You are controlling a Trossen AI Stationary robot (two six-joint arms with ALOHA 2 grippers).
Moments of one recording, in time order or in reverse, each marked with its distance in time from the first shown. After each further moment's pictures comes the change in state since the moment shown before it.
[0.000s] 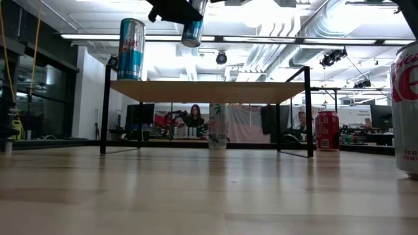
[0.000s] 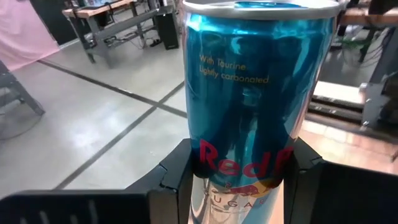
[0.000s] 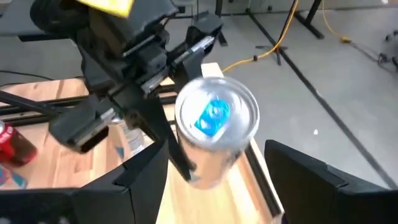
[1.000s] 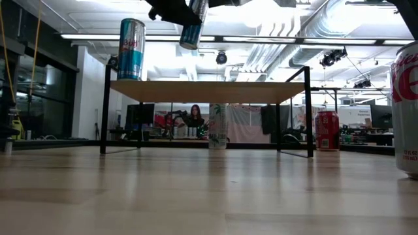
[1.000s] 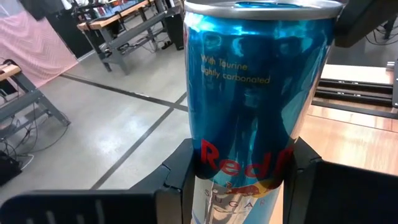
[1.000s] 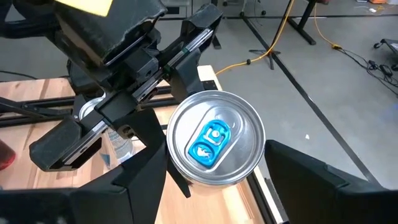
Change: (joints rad) left arm -0.012 0.009 0.000 0.004 -0.055 0.111; right arm 0.000 0.016 -0.038 0.065 0.041 -0.015
